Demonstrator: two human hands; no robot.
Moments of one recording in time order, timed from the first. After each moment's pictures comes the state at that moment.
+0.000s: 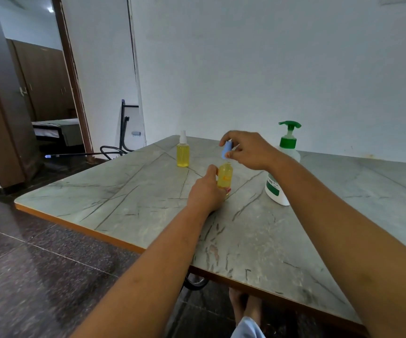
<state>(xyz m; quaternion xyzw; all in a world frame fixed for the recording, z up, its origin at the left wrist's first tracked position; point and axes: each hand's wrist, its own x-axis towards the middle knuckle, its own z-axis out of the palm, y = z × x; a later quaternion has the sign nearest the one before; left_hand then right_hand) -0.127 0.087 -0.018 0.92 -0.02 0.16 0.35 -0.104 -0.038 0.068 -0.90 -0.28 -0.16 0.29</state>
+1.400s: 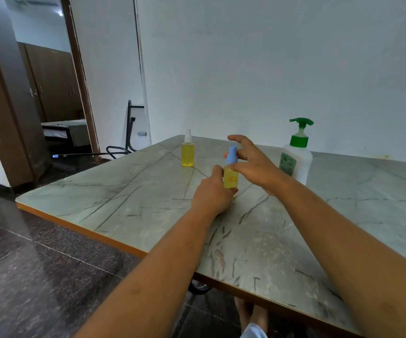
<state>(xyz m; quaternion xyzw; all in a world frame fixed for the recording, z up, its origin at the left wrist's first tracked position) -0.128 0.084 -0.019 0.92 -0.02 0.16 0.35 -0.096 -0.030 0.023 -0.82 -0.28 -0.10 0.49</state>
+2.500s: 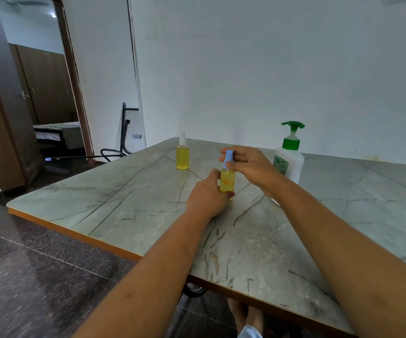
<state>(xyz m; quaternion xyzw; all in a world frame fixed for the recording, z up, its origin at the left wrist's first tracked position) -0.130 0.084 -0.019 0.92 -0.02 0.15 0.37 -0.096 -0.039 0.026 -0.79 -0.25 -0.07 0.55</state>
